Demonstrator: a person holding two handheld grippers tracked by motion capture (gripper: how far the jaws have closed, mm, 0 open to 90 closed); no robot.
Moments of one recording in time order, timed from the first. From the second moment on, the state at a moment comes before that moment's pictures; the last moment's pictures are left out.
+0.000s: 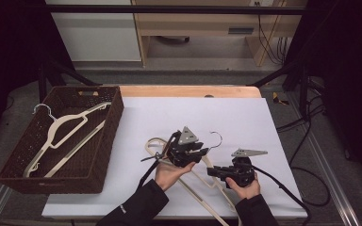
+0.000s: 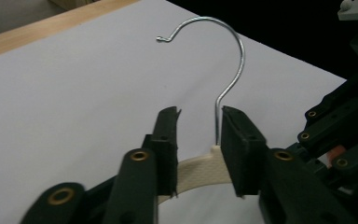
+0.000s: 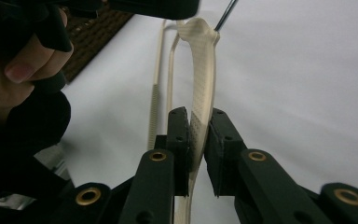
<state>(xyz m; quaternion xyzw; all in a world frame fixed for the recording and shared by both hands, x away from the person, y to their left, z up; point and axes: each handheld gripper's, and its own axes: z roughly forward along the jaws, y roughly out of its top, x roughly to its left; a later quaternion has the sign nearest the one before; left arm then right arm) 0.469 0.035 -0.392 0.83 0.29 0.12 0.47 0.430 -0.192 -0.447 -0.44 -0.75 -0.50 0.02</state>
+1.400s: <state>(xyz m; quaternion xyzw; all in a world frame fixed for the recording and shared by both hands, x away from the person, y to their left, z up) 0.442 0.122 -0.383 0.89 0.16 0.10 0.42 0.422 -0.157 -0.403 -0.27 -0.81 -0.52 0.07</state>
